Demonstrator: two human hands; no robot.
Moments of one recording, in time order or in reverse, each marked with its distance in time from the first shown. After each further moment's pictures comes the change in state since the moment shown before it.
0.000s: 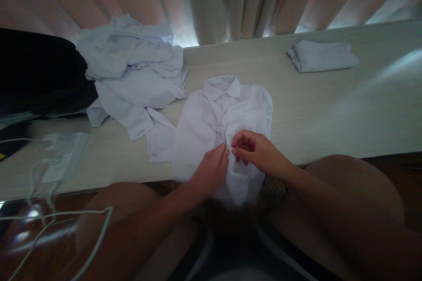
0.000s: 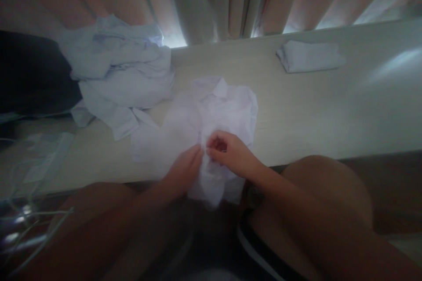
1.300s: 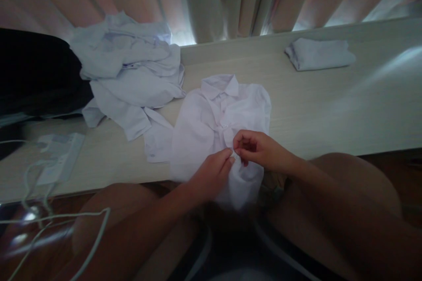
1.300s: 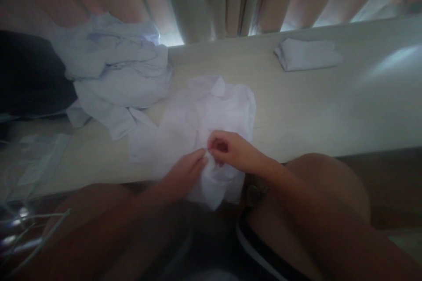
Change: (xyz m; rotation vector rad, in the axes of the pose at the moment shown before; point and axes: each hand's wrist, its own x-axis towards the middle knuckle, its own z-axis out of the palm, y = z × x) left_hand -0.008 0.006 -0.003 -0.056 -0.173 0.043; right_hand -0.004 -0.004 -0.017 -0.097 -0.190 -0.030
